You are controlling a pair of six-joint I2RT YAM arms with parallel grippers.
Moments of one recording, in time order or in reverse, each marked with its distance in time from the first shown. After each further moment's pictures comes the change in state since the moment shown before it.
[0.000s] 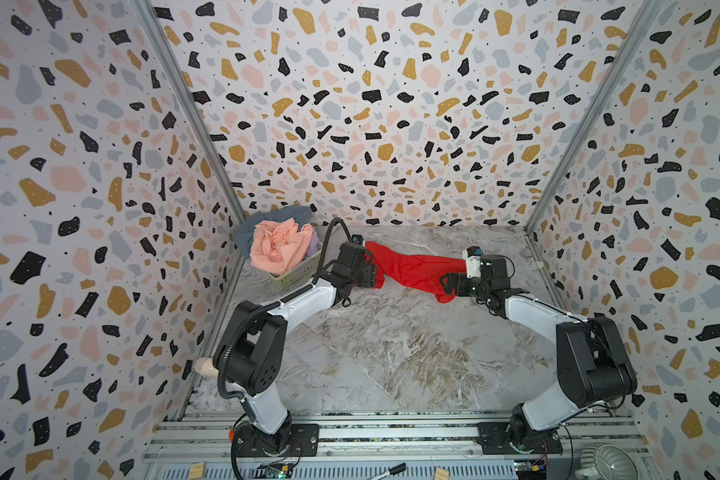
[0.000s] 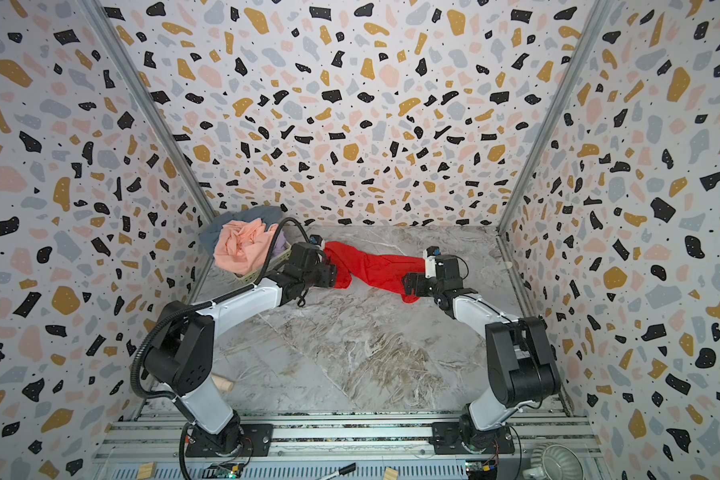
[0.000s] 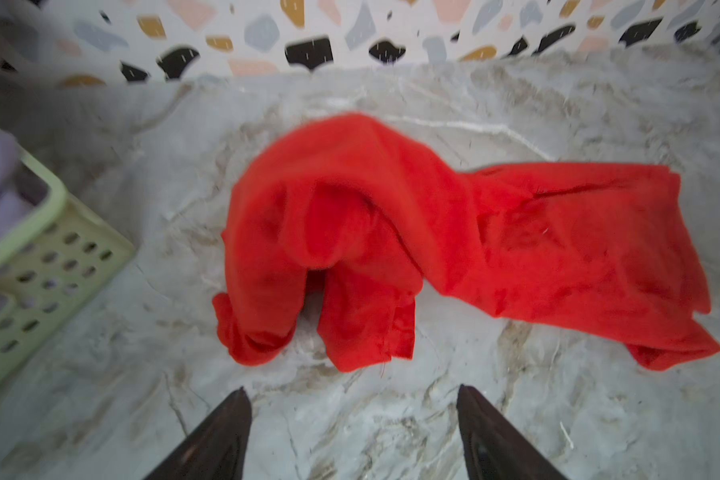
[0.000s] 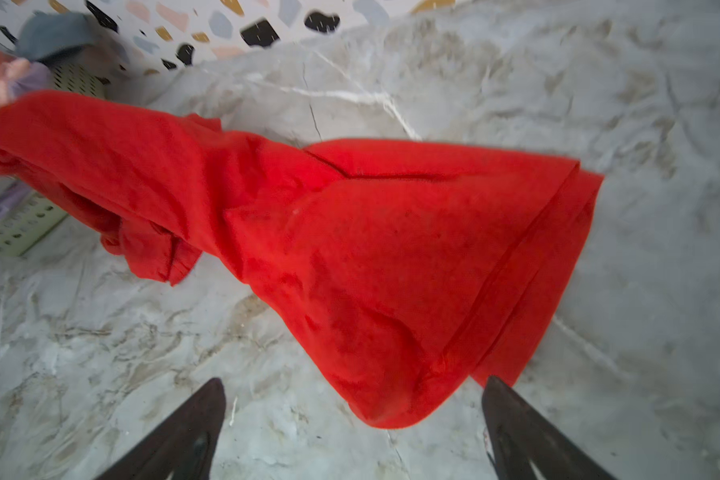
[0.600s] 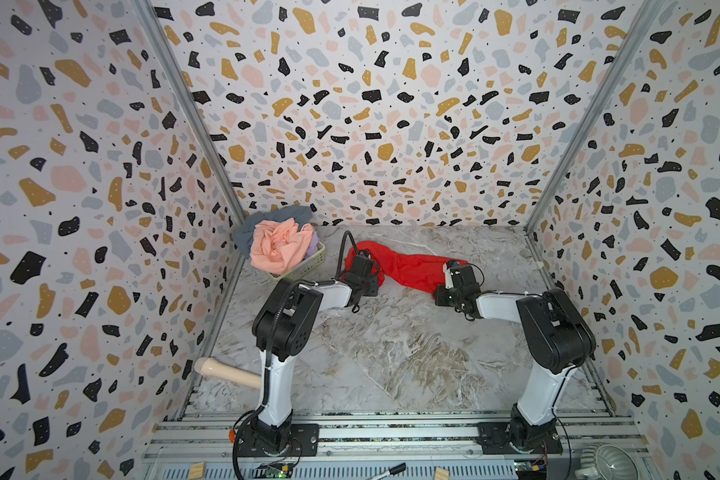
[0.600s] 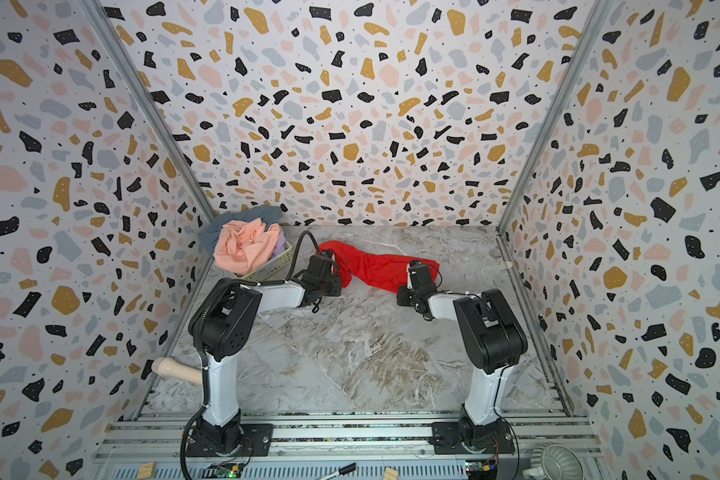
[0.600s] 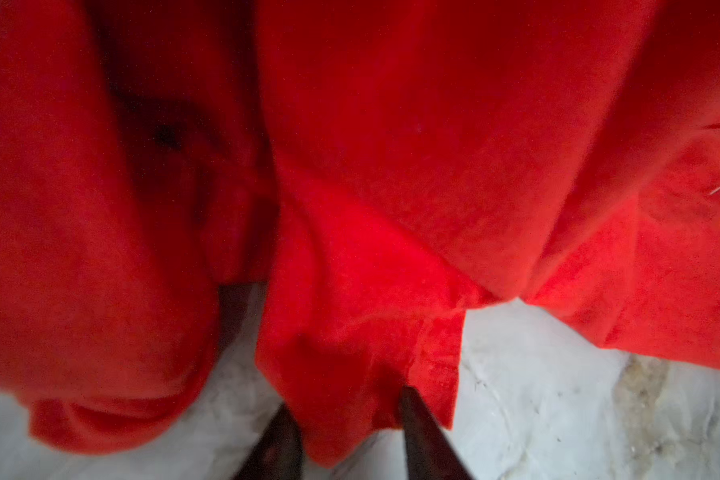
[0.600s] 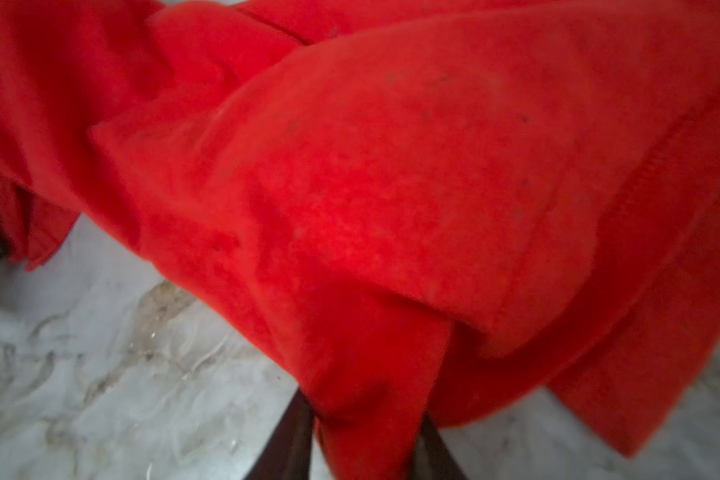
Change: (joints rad) left arm 0.000 0.301 0.050 0.212 0.019 -0.080; right arm 0.122 0.245 0.059 0.068 0.184 0.097
